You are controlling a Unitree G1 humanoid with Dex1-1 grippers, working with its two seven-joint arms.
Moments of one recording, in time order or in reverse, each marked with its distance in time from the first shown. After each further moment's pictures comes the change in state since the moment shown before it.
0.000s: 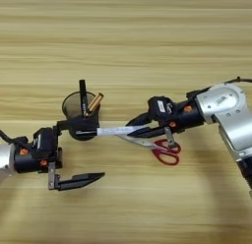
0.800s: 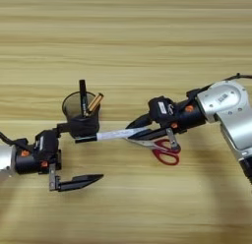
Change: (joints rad) left arm -0.001 0.000 -0.003 0.041 0.038 -0.013 0.005; right arm 0.000 -0.020 0.000 -0.042 0.013 0.006 0.049
